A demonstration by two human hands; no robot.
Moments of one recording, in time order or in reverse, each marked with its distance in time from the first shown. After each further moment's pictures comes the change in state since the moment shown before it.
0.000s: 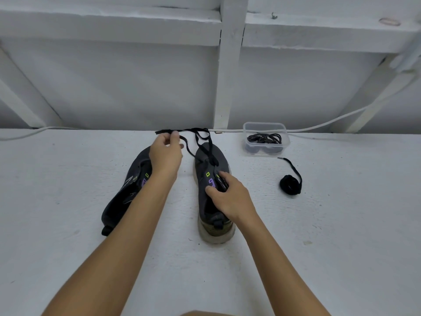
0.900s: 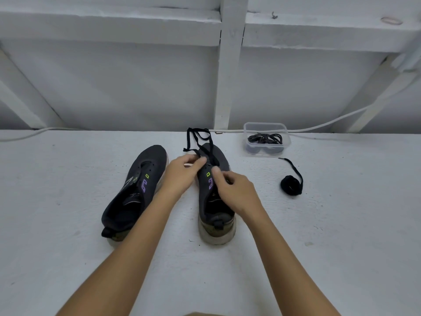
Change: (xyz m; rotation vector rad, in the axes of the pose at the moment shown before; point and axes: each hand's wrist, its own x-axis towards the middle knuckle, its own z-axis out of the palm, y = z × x) left_hand -0.015 -0.043 -0.002 0.283 -0.377 0.043; right_hand 0.013 -0.005 -0.010 -0.003 -0.015 0.036
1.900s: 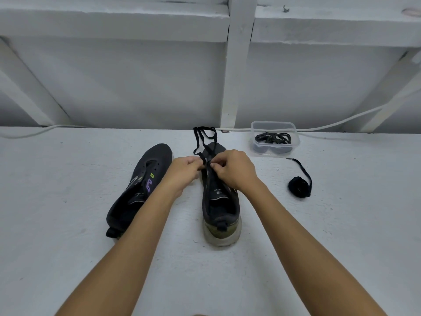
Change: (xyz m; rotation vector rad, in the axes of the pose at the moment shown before) left_hand 0.013 0.002 -0.006 -0.098 -0.071 -0.148; right_hand 0.077 -0.010 0.008 -0.468 -0.009 -0.299
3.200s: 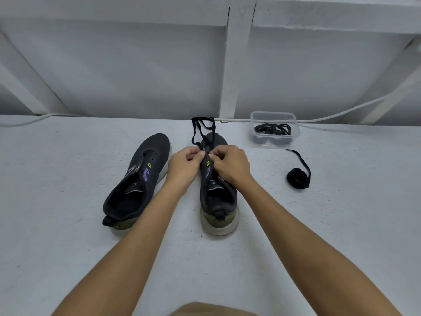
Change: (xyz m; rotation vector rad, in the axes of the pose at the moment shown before) left_hand -0.008 -0.014 0.018 0.004 0.191 0.115; right_hand -0.005 0.006 0.021 0.209 0.077 0.078
